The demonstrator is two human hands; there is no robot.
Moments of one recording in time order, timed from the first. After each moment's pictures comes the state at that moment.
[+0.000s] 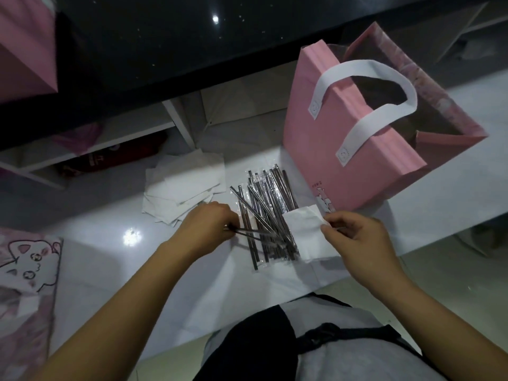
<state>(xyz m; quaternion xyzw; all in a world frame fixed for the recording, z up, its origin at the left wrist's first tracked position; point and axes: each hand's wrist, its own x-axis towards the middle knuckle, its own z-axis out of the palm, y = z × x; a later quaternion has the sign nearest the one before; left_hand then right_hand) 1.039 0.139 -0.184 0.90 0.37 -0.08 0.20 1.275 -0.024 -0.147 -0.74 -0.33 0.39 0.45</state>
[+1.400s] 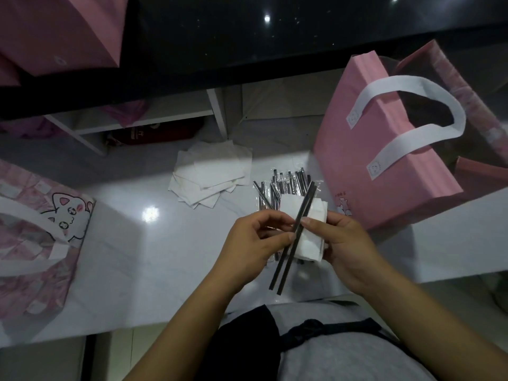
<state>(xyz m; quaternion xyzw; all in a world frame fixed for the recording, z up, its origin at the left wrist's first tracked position) 1.079 0.046 -0.138 0.50 0.51 0.27 0.64 1.253 0.015 -0.140 -0.57 -0.18 0.66 0.46</state>
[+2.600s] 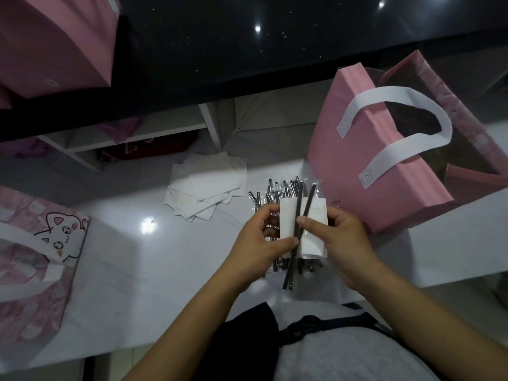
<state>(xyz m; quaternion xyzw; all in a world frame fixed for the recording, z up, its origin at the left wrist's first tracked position) 1.097 0.065 -0.151 0.50 0.49 0.25 0.67 1.258 0.030 -0.144 -0.59 -0.24 0.58 0.50</state>
